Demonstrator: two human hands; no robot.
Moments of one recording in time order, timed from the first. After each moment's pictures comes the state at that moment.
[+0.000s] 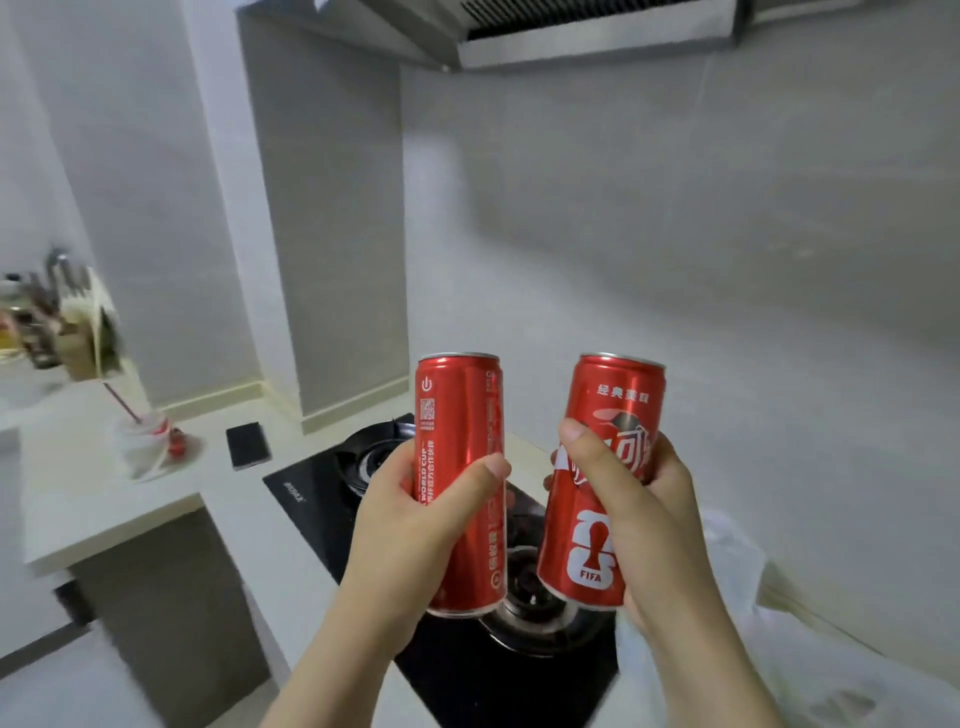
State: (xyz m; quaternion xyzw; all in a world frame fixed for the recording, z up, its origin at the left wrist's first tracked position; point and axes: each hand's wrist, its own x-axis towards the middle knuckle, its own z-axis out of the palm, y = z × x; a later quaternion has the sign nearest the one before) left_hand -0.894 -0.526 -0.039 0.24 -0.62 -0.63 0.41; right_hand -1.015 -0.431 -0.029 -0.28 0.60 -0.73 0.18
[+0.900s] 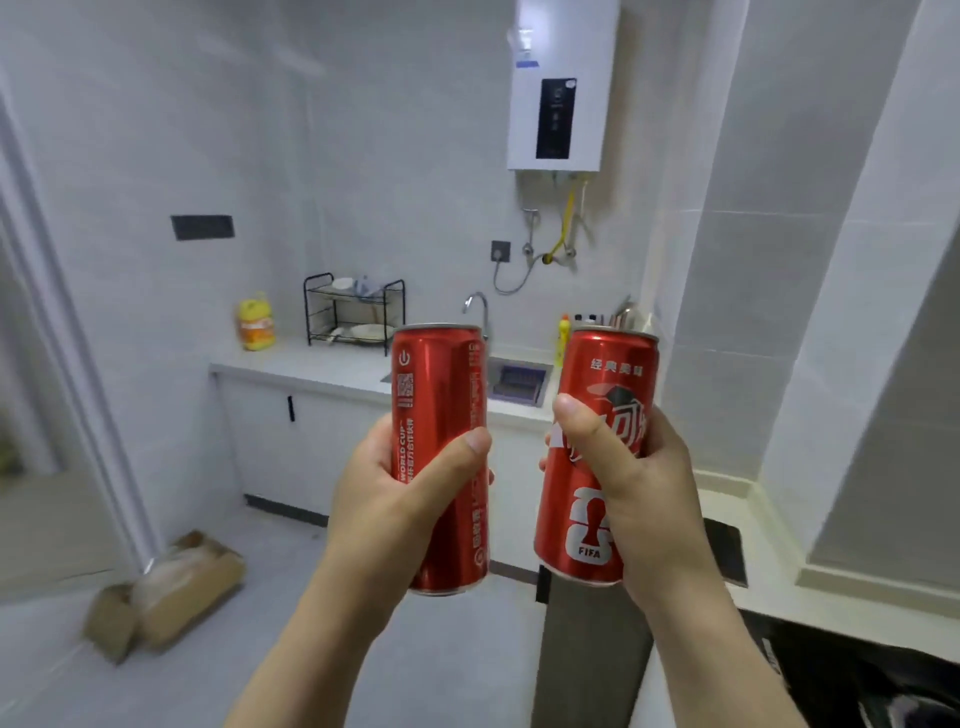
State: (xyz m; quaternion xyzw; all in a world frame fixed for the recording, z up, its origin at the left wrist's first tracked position) left_hand -0.570 -0.656 0.001 0.50 -0.45 -0.29 0.68; right_hand -0.716 -0.727 0.004 -0.60 0.32 -0.56 0.47
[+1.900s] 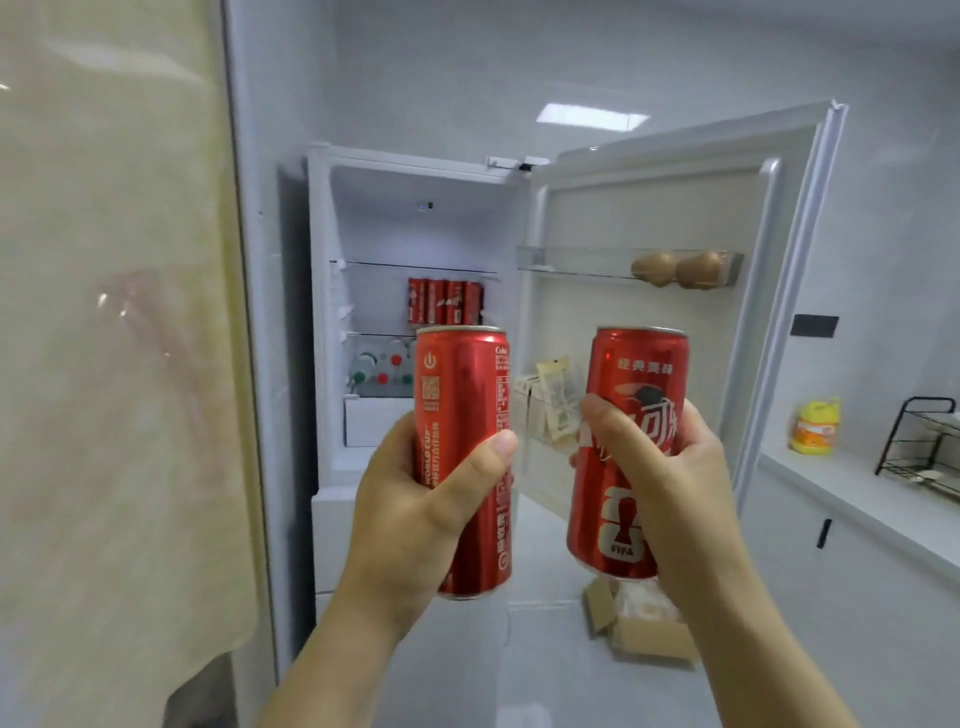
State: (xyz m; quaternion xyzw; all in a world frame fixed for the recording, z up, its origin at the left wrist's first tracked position) left_hand -0.481 -0.308 0.040 0.65 -0.17 0.20 0.72; right_hand -0.466 -0.475 0.056 -0.67 -0.13 -0.27 0.68
